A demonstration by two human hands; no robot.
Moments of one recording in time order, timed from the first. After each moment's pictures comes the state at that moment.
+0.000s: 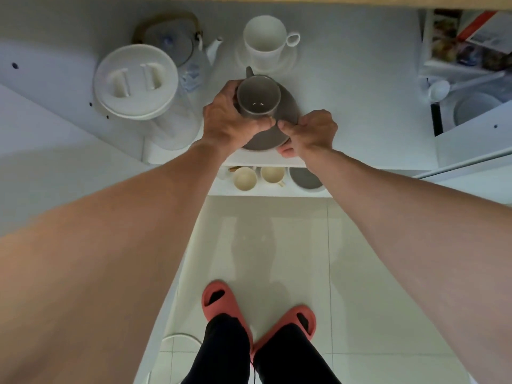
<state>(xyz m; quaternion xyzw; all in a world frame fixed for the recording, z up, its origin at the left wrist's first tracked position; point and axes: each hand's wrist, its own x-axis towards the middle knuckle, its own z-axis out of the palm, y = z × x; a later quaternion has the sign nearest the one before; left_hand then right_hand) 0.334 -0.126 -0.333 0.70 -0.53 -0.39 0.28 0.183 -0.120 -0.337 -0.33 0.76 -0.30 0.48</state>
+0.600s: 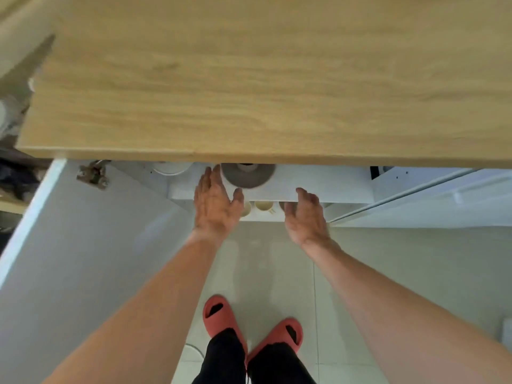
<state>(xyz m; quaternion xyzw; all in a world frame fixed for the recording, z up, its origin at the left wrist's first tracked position) 0.322 -0.026 -0.227 0.78 -0.53 -0.31 0.14 0.145 -0.011 -0.244 -0.55 0.76 -0.06 0.35</state>
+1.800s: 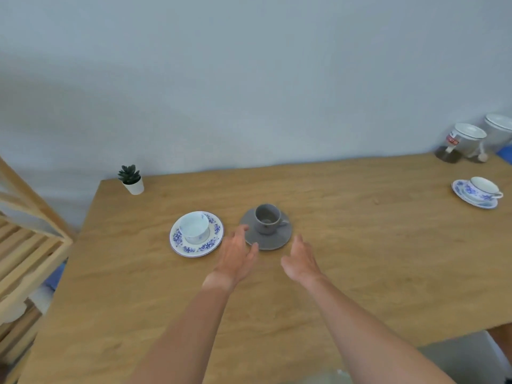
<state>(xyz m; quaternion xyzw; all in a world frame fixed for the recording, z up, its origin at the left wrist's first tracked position) 0.143 -0.262 0.047 0.59 -0.70 -0.34 0.22 -0.020 -0.229 0.062 -0.46 0.81 -0.15 0.34</state>
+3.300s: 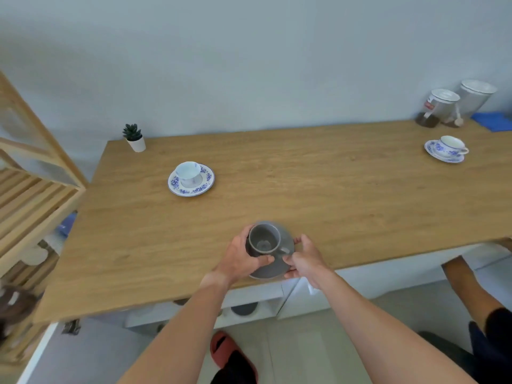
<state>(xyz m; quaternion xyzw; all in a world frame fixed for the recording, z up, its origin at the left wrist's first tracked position) 0.126 -0.092 0.018 0.49 -0.64 -0.51 0.29 -0.058 -0.061 0.025 -0.31 0.71 -0.31 0.54</state>
